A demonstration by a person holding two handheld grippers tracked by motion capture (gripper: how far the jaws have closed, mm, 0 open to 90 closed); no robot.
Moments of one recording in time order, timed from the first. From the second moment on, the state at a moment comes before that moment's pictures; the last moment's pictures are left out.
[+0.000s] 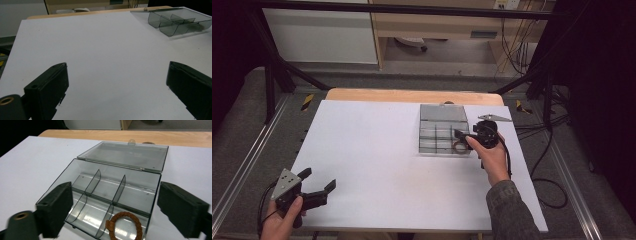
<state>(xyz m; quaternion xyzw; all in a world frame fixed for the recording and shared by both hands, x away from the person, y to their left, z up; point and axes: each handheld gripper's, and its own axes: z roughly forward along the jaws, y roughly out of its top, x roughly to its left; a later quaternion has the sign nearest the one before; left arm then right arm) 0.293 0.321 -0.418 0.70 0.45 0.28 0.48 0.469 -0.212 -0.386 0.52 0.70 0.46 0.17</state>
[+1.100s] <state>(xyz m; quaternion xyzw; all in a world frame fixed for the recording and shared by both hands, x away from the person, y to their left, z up) 0.292 0.320 -0.418 0.70 0.45 0.28 0.48 0.417 -0.237 -0.342 0.46 0.67 0.52 0.25</state>
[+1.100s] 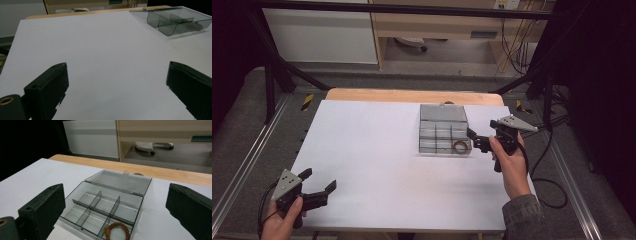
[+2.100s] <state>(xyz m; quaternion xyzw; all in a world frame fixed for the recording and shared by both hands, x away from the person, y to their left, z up) 0.291 0.319 -0.418 0.70 0.45 0.28 0.48 0.355 -0.268 -0.380 0.45 0.69 0.50 0.27</state>
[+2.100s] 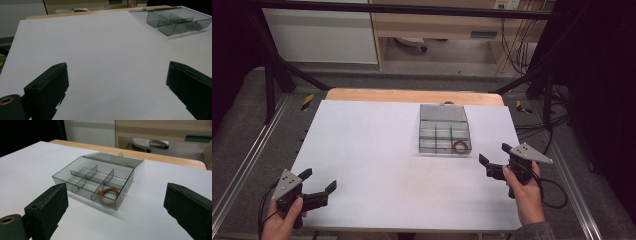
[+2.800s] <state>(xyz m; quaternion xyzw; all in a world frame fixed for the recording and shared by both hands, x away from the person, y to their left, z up) 0.290 0.319 -0.418 0.70 0.45 0.28 0.48 0.336 -0.265 -0.424 0.46 0.70 0.49 0.25</state>
